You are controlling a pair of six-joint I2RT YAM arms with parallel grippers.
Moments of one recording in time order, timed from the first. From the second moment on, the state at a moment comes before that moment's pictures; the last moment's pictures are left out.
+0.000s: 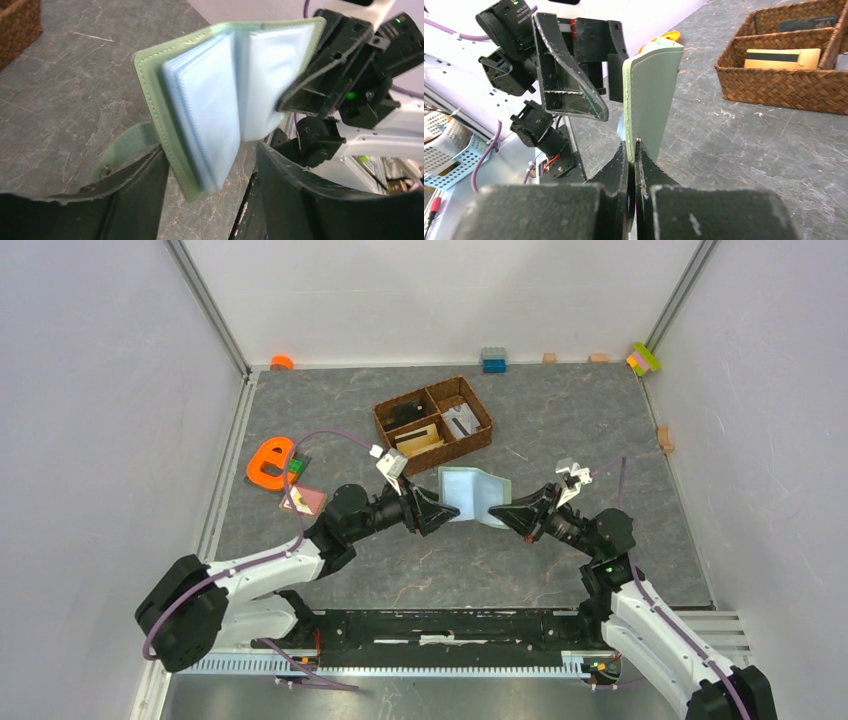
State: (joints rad) left arm -0.80 1.13 0.45 0.66 0.29 -0.58; right arm 0.38 0.65 0.19 0.63 -0.69 0.58
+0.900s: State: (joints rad) left arm -0.80 1.28 0.50 0.73 0.45 -0.62; right arm 0.38 0.74 0.23 0.48 -0.58 0.50
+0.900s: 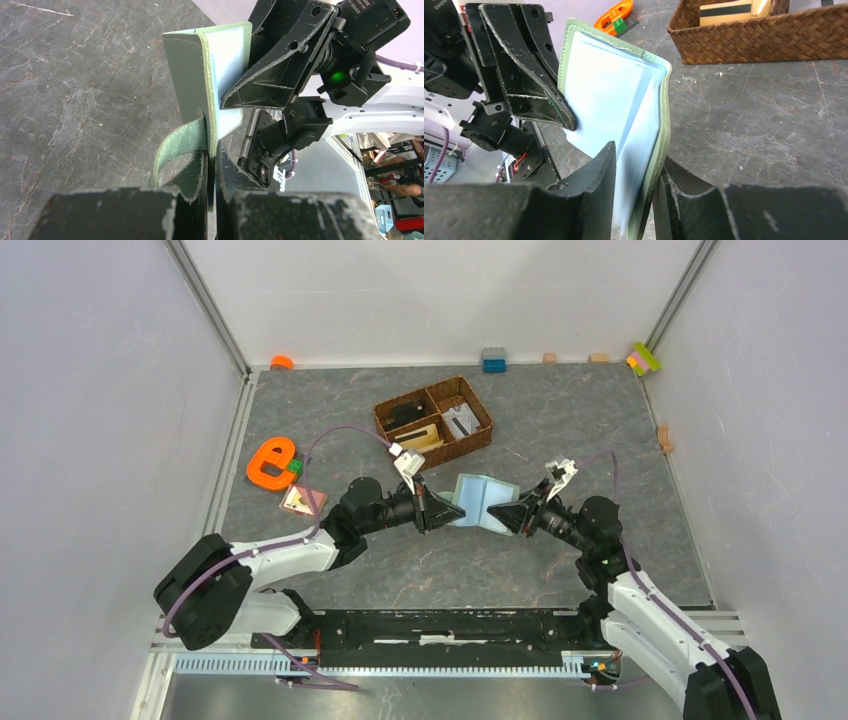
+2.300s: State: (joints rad) left arm -0.85 1.55 0.59 0.45 0.10 -0.66; right arm 0.45 1.29 0.23 0.72 -0.67 0.56
